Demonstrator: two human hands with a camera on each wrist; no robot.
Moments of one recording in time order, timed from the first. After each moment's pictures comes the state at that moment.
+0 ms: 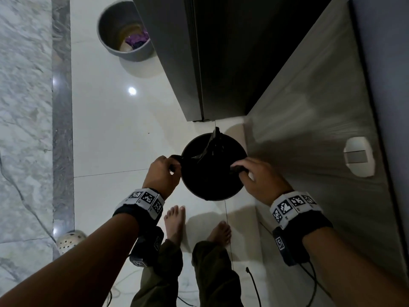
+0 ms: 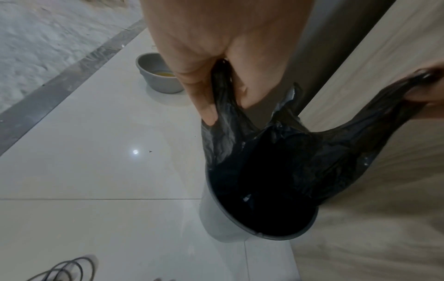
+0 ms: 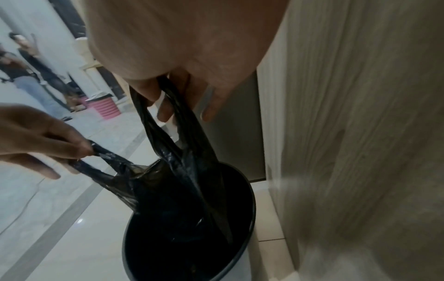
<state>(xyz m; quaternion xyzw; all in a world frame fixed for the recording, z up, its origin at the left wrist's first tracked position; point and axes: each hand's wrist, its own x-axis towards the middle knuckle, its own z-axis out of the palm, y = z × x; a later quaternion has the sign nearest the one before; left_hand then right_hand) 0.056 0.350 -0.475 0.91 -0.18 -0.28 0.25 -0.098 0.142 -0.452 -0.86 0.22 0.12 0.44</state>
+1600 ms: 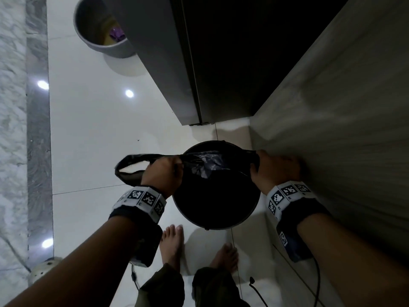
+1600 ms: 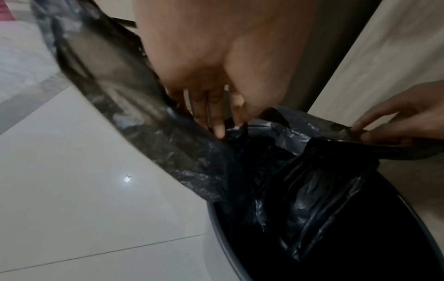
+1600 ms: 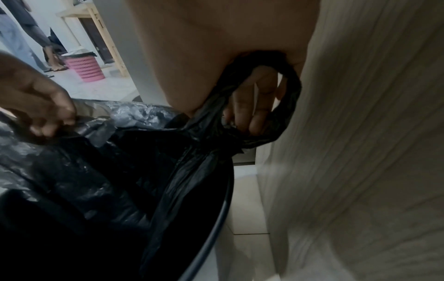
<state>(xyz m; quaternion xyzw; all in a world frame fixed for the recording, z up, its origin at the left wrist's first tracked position) 0.106 0.307 -0.580 0.91 -0.26 -0.31 0.10 -0.046 0.101 -0.583 -0.90 0.35 0.23 0.11</state>
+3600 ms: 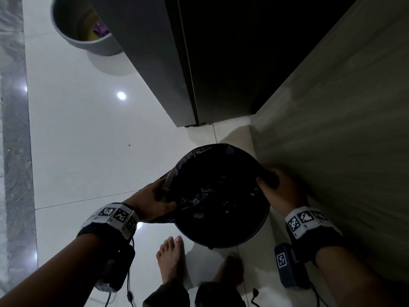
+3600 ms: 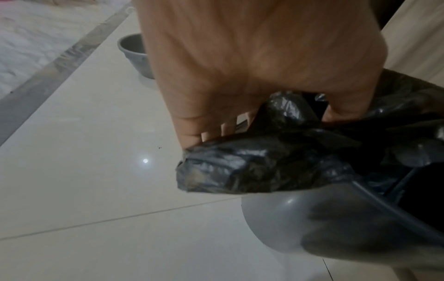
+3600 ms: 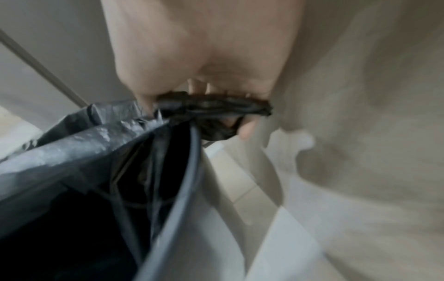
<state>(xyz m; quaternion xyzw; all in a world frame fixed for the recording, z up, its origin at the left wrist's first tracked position) 0.124 0.350 -0.631 0.82 -0.20 -0.53 0.11 -0.076 0.107 -0.639 -0.70 0.53 0.17 0.45</state>
